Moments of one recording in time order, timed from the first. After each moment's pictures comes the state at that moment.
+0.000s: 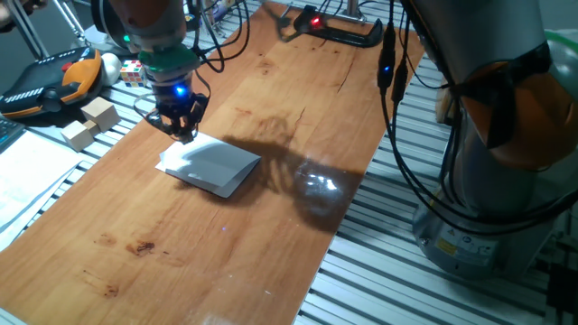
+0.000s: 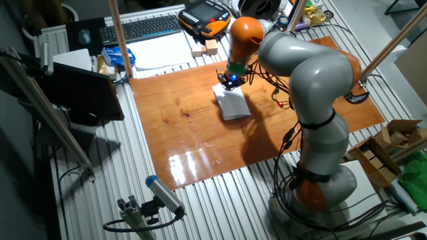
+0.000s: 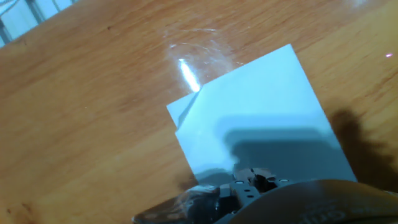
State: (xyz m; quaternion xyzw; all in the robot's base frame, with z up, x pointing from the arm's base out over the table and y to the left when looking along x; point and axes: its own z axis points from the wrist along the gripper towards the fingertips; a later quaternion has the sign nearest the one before) arm 0.613 0.099 0.109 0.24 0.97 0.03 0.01
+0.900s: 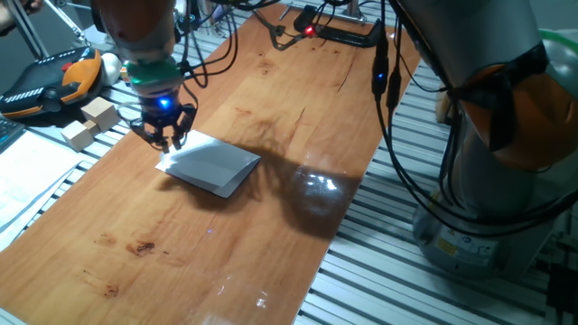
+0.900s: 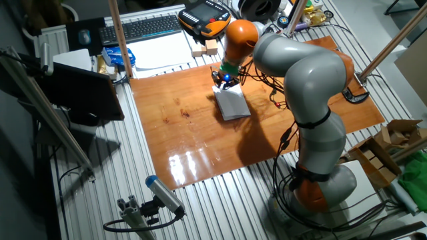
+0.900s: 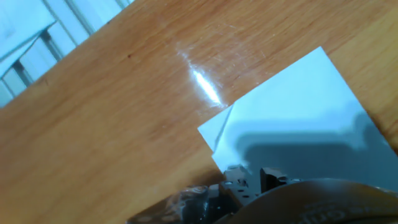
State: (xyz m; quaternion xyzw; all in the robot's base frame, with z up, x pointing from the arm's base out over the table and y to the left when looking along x) arm 0.637 0.121 0.094 0.31 0.95 0.03 0.02
